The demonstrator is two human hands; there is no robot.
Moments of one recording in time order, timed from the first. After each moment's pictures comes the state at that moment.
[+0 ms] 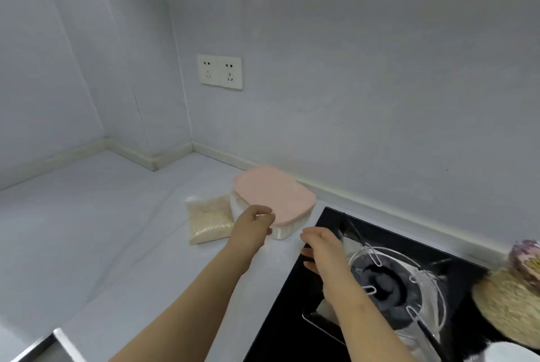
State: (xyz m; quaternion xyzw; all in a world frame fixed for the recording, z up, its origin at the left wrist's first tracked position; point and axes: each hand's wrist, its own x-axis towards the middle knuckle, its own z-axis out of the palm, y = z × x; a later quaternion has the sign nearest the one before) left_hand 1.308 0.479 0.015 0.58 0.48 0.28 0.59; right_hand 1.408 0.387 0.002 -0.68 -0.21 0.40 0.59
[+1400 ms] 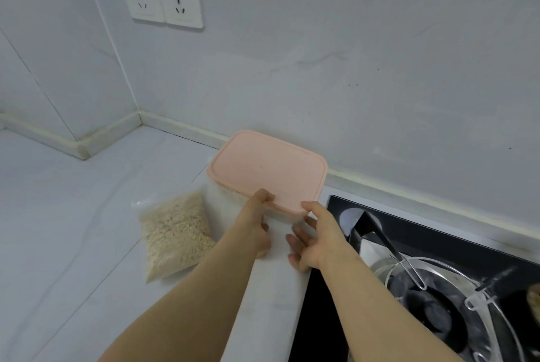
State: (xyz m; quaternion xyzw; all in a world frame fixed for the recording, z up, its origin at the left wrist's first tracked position) left_hand 1.399 0.603 -0.051 0.22 0.57 0.14 0.78; right_hand 1.470 0.524 -0.054 -0.57 0.20 0.54 0.58
